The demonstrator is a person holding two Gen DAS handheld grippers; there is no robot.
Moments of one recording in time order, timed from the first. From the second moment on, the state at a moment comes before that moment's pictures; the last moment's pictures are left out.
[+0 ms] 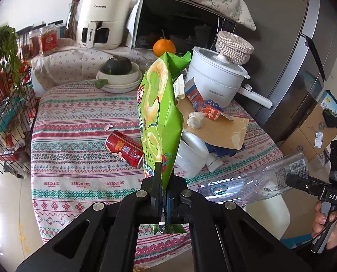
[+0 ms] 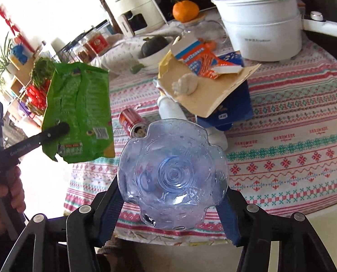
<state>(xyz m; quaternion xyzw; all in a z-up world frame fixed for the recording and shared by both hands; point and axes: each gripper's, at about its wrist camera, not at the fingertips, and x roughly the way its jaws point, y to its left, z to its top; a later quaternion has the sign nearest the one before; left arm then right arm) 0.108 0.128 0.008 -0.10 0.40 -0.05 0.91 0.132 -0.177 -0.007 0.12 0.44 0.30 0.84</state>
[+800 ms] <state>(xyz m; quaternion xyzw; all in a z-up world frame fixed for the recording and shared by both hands) 0.115 -0.029 0.013 -0.06 0.40 -0.22 0.88 0.099 -0.299 0.046 0.16 0.37 0.17 0.90</state>
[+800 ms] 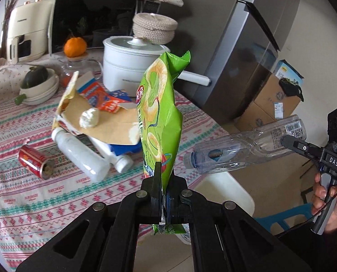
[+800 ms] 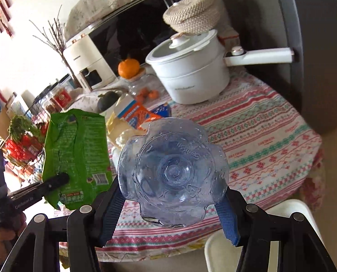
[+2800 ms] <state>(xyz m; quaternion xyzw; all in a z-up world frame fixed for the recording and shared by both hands) 0.113 -0.199 -0.125 0.12 0.53 -0.30 0.78 0.126 -0.410 -0.167 0.13 0.66 -0.04 0.74</state>
